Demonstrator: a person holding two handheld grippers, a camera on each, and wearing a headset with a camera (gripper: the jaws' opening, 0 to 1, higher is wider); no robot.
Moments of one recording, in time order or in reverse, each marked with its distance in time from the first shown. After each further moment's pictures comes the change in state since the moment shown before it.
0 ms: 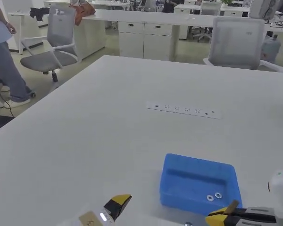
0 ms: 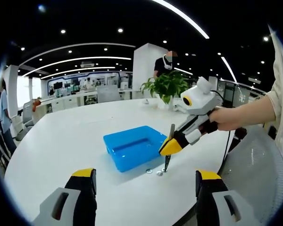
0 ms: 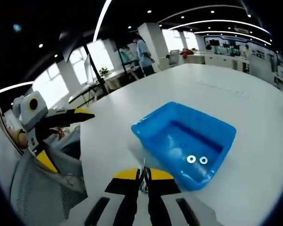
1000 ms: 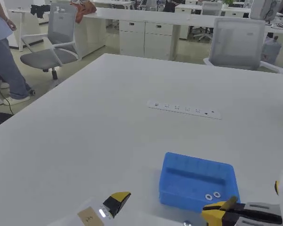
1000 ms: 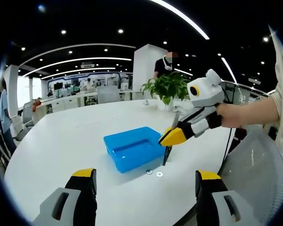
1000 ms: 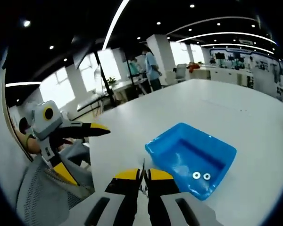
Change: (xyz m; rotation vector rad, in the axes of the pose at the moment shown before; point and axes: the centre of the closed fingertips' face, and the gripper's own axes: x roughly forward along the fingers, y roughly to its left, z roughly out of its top) left arm -0.001 0.000 0.001 -0.002 -0.009 0.000; right arm -0.020 0.022 0.037 -0.044 -0.125 0.039
